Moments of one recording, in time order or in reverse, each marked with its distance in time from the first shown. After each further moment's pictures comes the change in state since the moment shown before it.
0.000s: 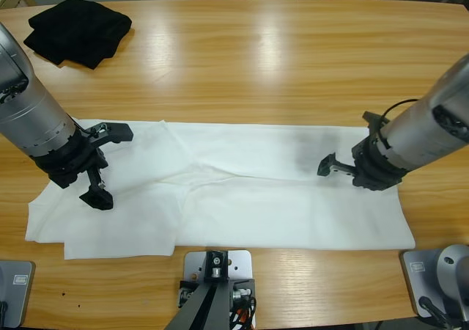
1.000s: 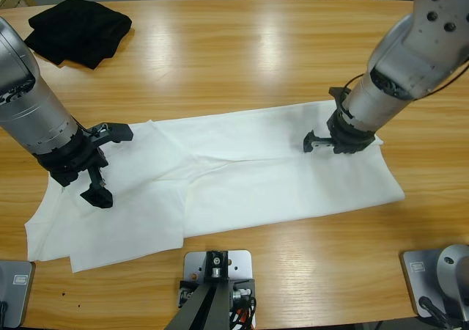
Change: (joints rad) arm 0 0.021 0.023 0.000 0.000 0.000 0.012; arm 1 -0.067 0.202 -0.226 0.069 -0.109 -0.349
